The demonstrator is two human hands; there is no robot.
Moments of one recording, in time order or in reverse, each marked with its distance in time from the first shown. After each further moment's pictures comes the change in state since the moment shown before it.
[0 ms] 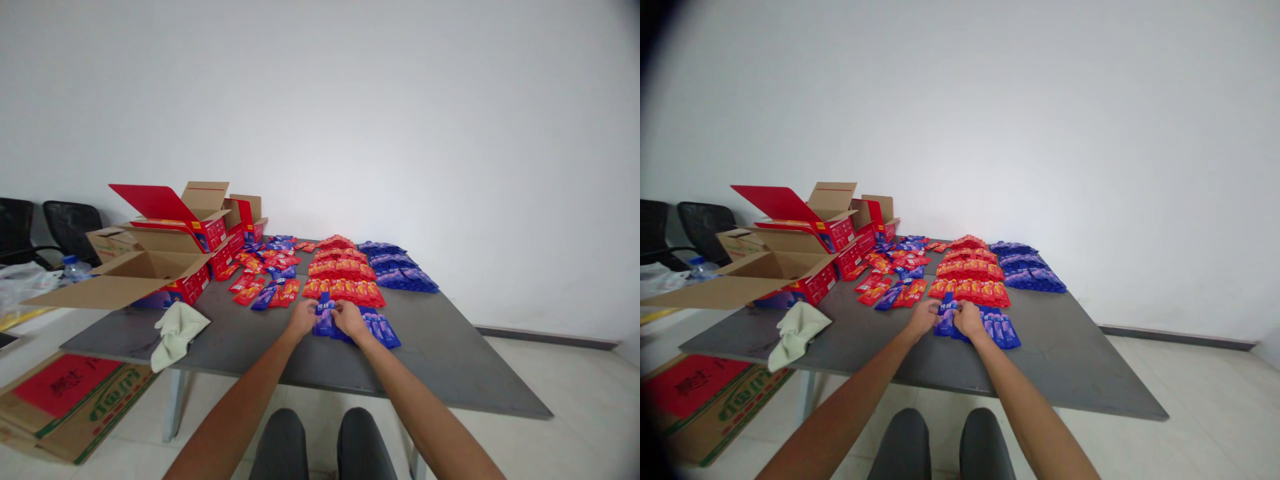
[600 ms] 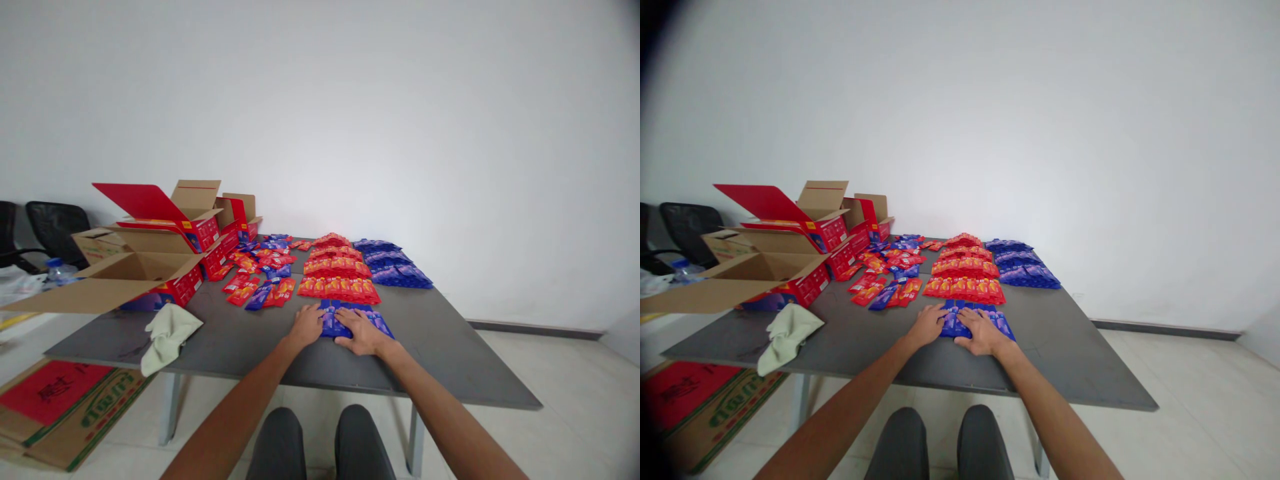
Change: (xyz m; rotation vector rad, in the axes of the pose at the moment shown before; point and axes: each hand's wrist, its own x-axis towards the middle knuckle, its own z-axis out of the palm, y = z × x) left_hand -0.014 0.000 0.021 0.701 -0.070 0.350; right_hand -0.045 0.048 -0.045 -0.292 -0.301 -0.462
